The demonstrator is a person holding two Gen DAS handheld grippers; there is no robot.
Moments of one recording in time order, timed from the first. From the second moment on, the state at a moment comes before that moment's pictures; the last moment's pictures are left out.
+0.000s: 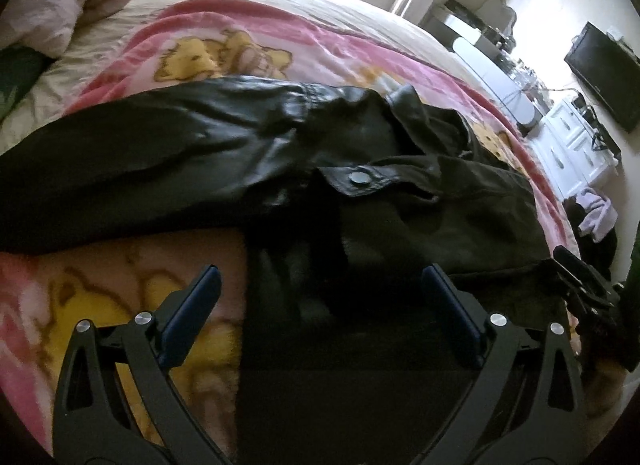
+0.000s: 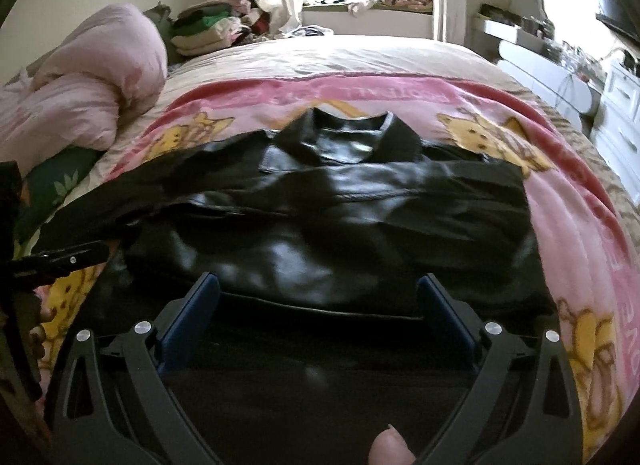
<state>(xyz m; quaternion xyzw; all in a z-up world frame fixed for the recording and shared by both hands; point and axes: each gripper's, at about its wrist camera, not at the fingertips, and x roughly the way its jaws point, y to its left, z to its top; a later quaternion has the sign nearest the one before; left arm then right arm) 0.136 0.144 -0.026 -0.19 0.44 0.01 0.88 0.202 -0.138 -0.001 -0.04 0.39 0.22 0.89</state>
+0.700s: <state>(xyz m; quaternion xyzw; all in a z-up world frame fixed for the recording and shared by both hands) 0.102 0.228 0.000 -0.23 0.41 0.11 0.87 0.178 -0.028 0.036 -0.07 0.36 0.30 0.88</state>
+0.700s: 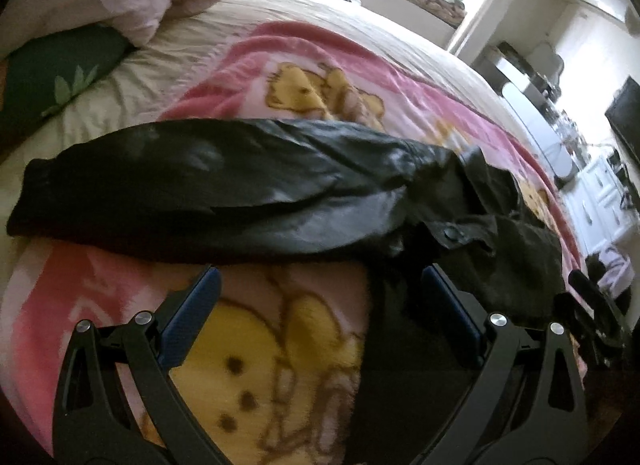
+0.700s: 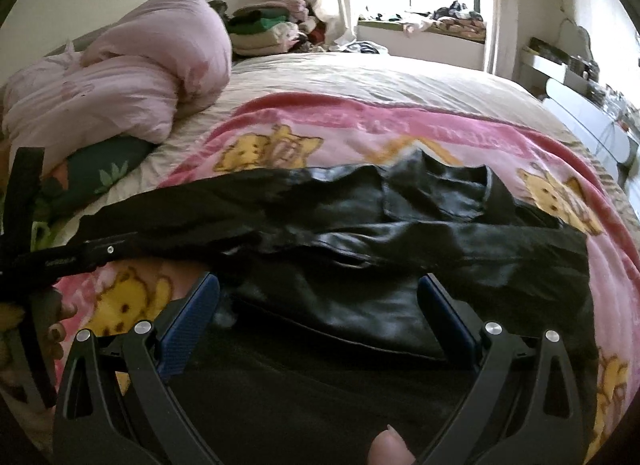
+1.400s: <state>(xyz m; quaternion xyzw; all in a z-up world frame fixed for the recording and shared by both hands) 0.065 0.336 0.006 -0.28 0.38 0.25 0.84 0.168 0.072 0.045 -0.07 0.35 0.36 0.86</state>
